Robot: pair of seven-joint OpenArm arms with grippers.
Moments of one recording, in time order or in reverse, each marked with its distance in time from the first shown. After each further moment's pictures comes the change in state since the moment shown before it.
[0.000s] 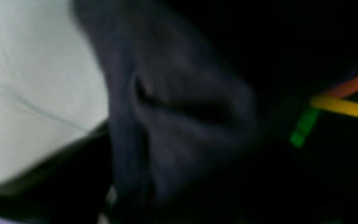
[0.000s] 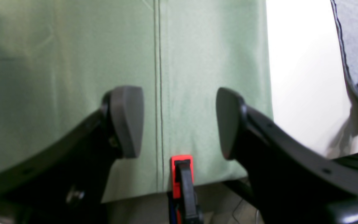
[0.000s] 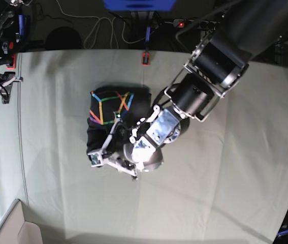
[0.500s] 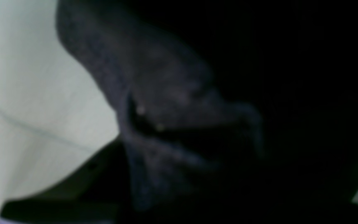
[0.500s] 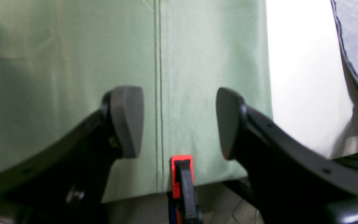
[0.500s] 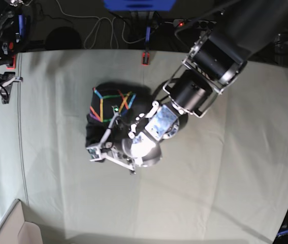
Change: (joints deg) left arm 1.2 0.2 0.2 -0.3 -0.1 -0.9 -0.4; right arm 0.0 0.4 0.0 -0.1 0.0 0.0 0.0
